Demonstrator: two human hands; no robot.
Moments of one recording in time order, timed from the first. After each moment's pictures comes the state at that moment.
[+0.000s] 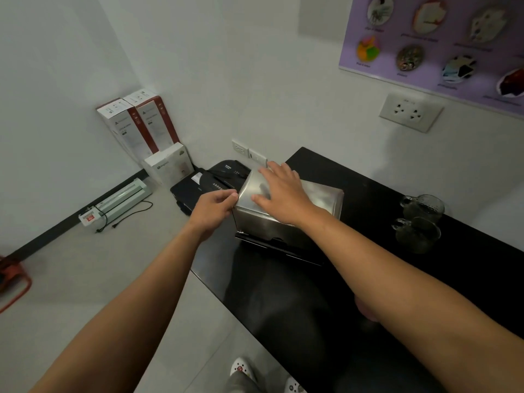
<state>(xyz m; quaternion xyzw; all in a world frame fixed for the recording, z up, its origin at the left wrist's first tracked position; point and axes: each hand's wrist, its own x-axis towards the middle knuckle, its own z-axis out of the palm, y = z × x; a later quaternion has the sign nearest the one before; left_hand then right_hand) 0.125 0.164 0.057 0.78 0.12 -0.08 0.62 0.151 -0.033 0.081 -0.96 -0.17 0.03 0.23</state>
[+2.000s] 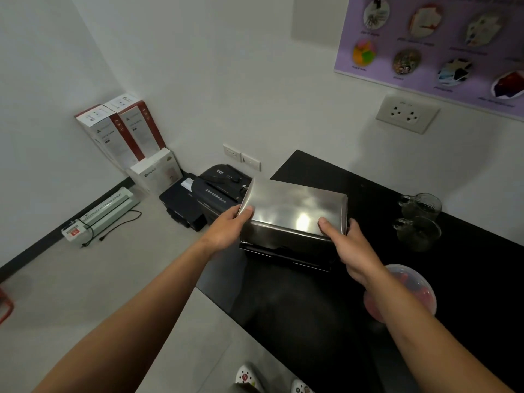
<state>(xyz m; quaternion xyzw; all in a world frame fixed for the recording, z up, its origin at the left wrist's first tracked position) 0.134 0.165 0.043 0.79 0.06 -0.22 0.57 0.075 -0.121 0.026 -0.69 0.25 0.08 0.67</state>
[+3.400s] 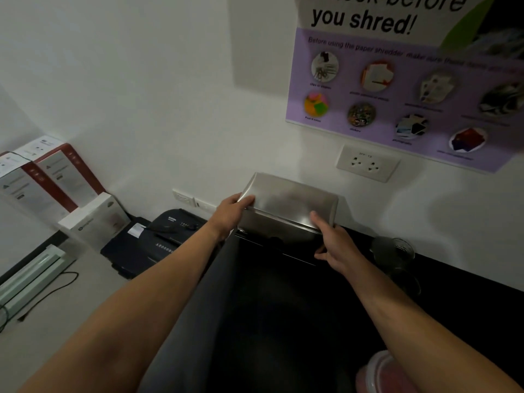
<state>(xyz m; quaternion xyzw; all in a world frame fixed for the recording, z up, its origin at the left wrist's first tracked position) 0.381 0.043 0.026 0.73 0.01 -0.19 0.65 0.254 -0.194 0.021 -0.60 0.34 0.02 0.73</state>
